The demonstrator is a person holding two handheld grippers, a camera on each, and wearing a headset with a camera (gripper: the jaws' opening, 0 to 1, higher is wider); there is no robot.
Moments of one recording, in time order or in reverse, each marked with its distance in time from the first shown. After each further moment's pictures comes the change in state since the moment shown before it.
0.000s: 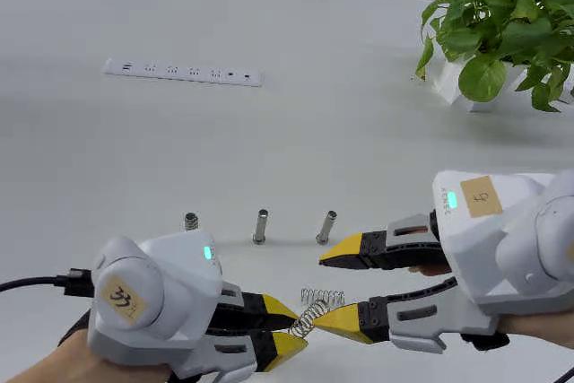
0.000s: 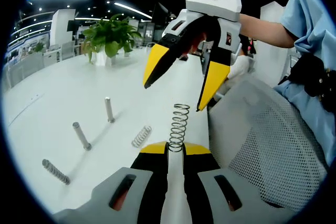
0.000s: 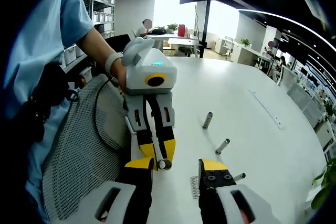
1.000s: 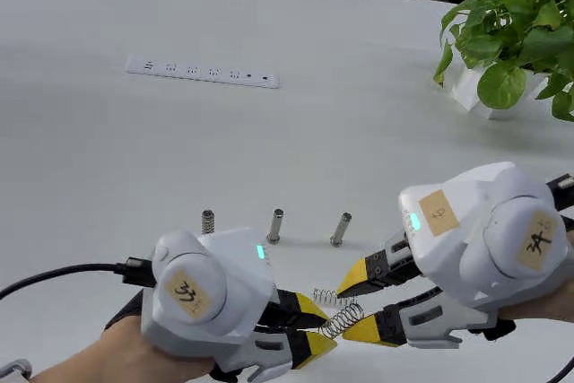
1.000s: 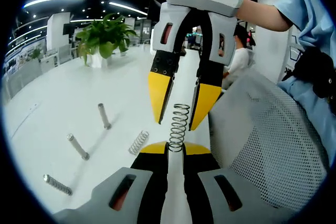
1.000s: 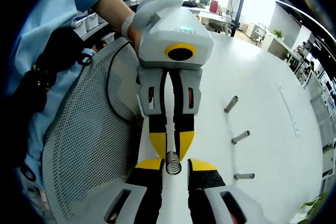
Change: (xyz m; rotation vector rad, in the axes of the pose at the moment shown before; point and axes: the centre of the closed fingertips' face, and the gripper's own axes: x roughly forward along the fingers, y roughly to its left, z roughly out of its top) left arm 0.017 -0.008 0.007 0.063 0.047 -0.001; right arm 0.011 0.018 -0.029 -0.175 0.247 0.169
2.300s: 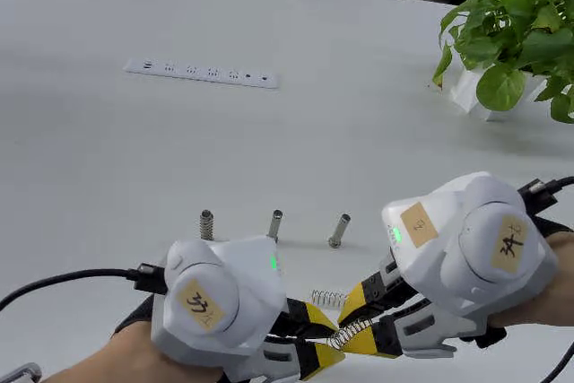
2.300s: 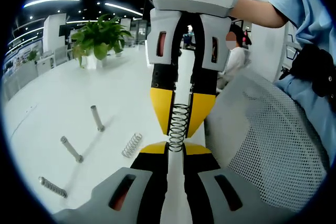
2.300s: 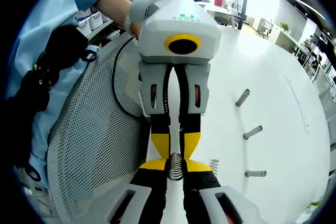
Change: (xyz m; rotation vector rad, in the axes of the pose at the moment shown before) left arm 0.005 -0.007 0.001 0.004 -0.010 -0.029; right arm 0.005 0.011 -0.007 0.021 0.039 0.080
